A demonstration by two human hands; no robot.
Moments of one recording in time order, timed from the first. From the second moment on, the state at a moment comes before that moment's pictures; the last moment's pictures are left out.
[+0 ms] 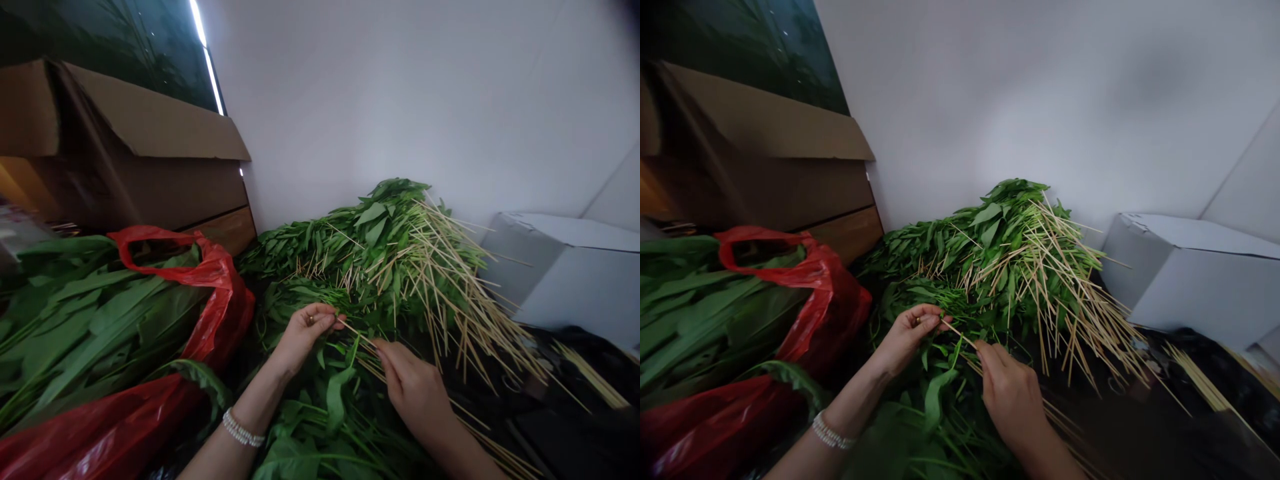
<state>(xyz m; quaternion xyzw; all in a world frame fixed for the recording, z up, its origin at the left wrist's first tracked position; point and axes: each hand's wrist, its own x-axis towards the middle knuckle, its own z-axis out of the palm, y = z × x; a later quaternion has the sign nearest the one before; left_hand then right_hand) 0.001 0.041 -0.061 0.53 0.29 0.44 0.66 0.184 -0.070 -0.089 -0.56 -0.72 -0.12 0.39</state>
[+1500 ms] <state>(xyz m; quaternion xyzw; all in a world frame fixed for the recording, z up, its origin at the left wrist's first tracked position) 0.003 0.042 -0.060 0.51 0.33 0.48 0.64 0.184 -0.070 -0.095 -0.57 -0.72 -0.11 0.38</state>
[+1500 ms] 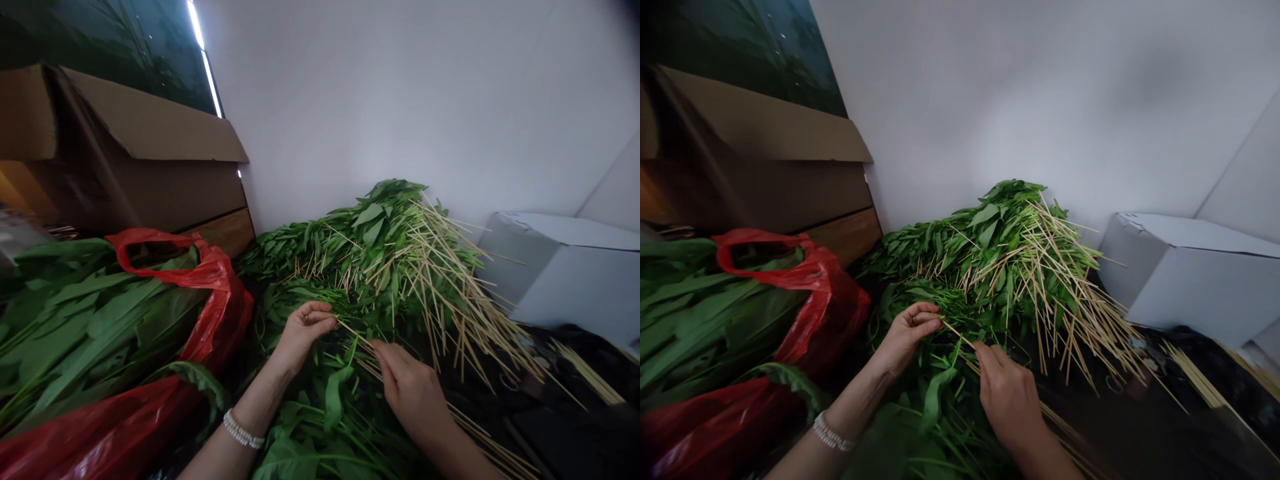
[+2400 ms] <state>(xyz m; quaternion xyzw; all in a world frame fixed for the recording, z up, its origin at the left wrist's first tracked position) 0.004 0.039 -0.061 0.51 0.34 0.41 0.68 0.180 -0.071 -0.106 -0.57 -0.73 -0.11 0.37</state>
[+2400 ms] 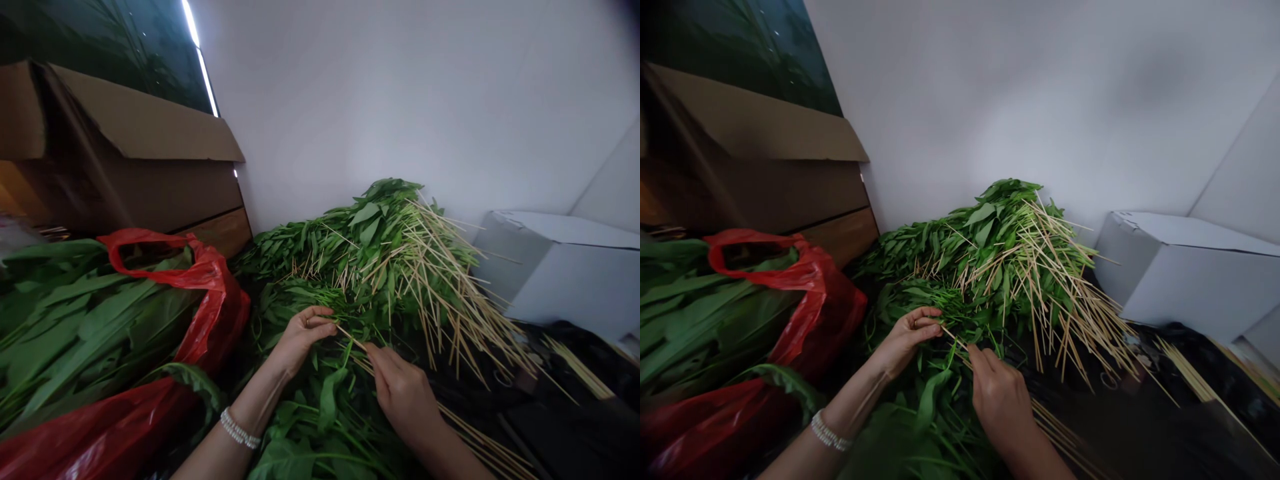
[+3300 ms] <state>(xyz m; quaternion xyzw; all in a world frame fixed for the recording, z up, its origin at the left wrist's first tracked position) -0.001 0.039 -0.070 0.76 0.31 0.27 0.51 0.209 -0.074 -0.072 -0.63 -0.62 -0.17 0.43</state>
